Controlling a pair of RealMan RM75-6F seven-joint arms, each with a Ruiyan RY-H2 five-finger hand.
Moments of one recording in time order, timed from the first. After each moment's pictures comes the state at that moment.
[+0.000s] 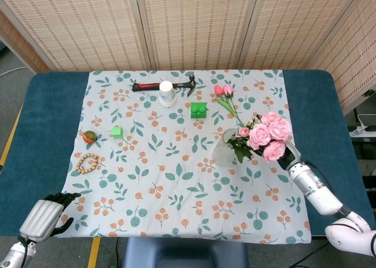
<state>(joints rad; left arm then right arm) -0.15 -1.10 0.13 -1.66 1.65 1.31 0.18 0.55 -1.16 0.16 -1.49 -1.50 0.90 1.63</state>
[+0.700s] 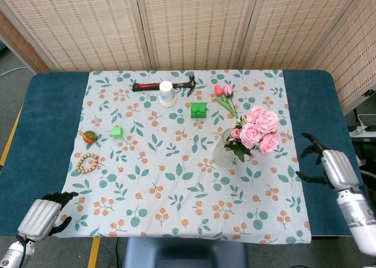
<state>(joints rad) -0.15 -1.10 0.12 -1.65 1.63 1.31 0.18 0.28 -0.99 0.08 -1.70 -1.33 1.27 0.21</state>
